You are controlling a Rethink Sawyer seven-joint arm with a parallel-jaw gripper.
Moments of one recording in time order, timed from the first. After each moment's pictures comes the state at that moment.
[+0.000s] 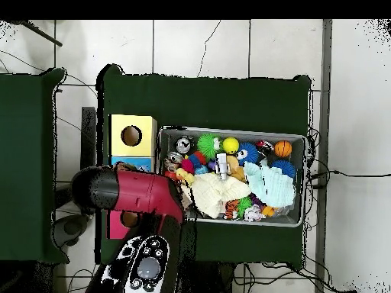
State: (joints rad) arm 0.27 -0.61 -0.29 1.66 0.30 0.55 2.05
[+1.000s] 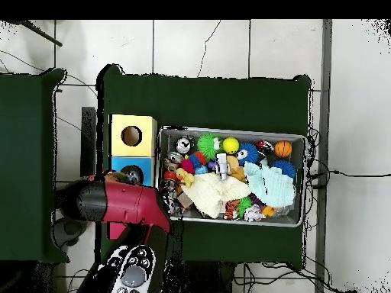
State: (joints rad) arm 0.32 -0.62 -0.28 1.72 0.35 0.47 2.05
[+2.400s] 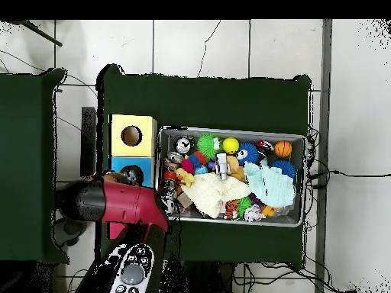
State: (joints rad) arm 0.32 -0.61 -0.27 1.72 0.36 0.46 2.05
